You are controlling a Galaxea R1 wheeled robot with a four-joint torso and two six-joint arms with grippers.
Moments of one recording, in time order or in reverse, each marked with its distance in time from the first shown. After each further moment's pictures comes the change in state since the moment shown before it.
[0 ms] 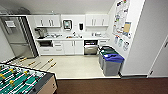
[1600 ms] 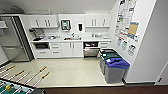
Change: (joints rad) left arm -0.001 -0.009 -0.005 -0.001 -0.013 0.000; right arm 0.004 0.007 -0.004 -0.001 -0.002 0.000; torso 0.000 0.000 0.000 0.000
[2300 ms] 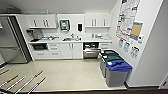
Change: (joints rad) left arm -0.001 0.000 -0.014 0.000 -0.012 0.000; right arm 0.001 0.000 0.000 0.000 0.000 0.000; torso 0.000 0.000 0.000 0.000
